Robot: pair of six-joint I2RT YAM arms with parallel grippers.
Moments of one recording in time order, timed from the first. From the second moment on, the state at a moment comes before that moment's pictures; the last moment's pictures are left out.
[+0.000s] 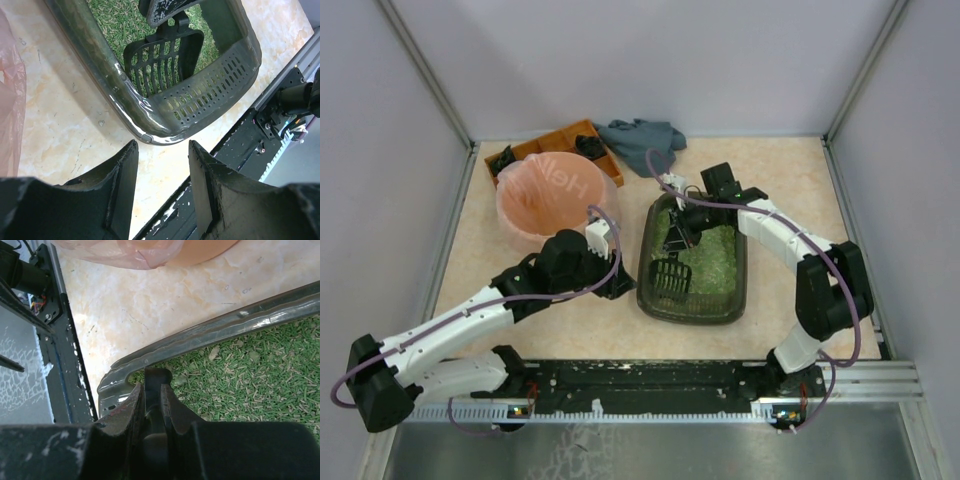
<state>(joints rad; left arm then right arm) -0.88 1.02 0.77 -0.28 0.11 -0.42 0.42 1.62 1.20 -0.56 -0.88 -0.25</state>
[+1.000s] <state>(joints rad) -0.88 1.04 0.77 -0.27 0.11 -0.42 0.30 1.74 1.15 -0.38 -1.06 0.00</state>
